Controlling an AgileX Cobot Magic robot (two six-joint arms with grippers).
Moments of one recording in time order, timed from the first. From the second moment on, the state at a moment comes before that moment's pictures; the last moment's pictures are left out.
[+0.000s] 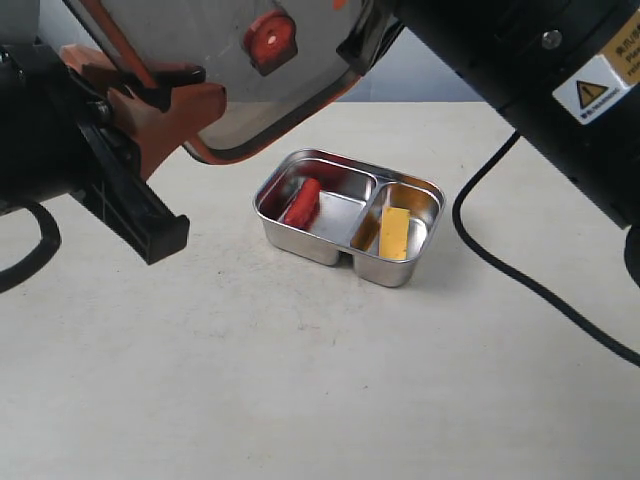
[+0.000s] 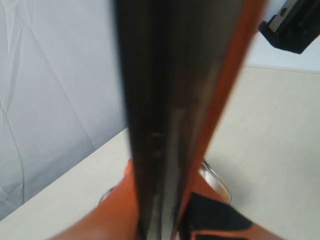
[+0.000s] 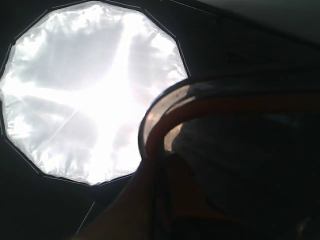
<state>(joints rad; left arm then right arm) -0.80 0.95 -0.65 -0.04 -0.05 0.23 0.98 1.22 -0.73 -0.18 -0.96 1.42</state>
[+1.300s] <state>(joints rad) -0.69 0.96 -0.65 0.07 0.13 0.23 0.99 1.20 -0.73 -0.48 -0.95 1.54</state>
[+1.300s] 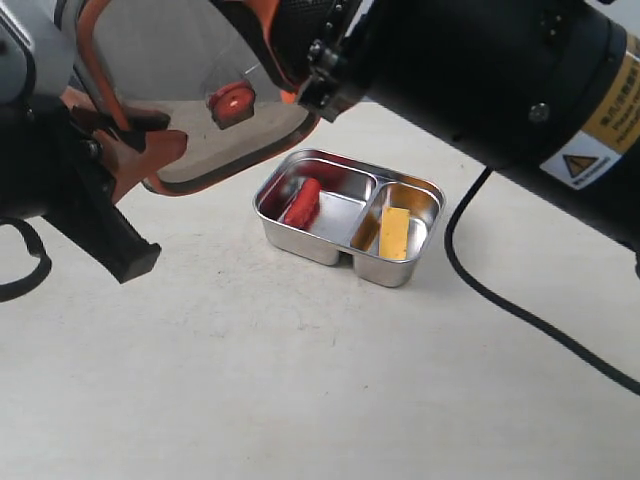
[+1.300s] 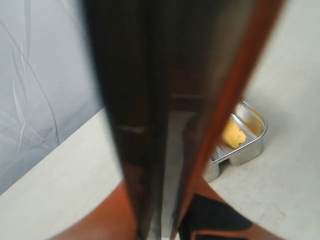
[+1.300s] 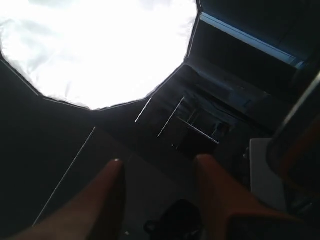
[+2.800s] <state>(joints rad) -0.69 1.13 -0.65 0.37 0.24 0.27 0.99 1.00 -0.72 -1.74 0.00 1.34</state>
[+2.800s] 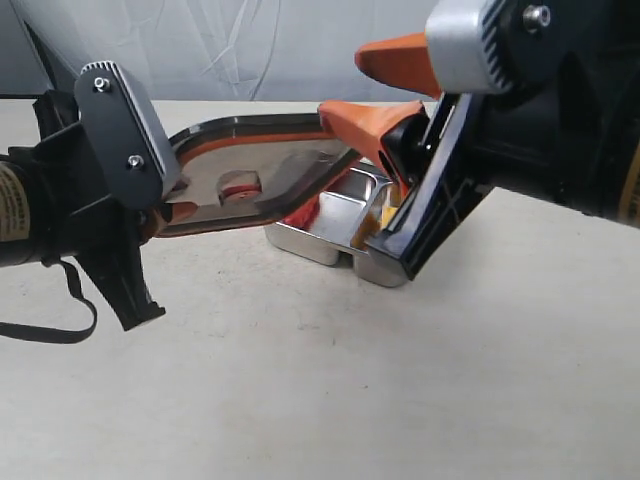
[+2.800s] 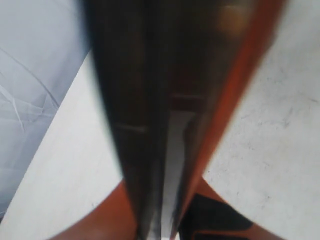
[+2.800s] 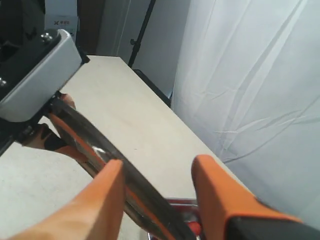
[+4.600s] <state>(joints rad) -0.93 1.13 -0.70 1.74 0.62 -0.85 0.99 1.09 -0.80 -0.53 -0.07 1.98</state>
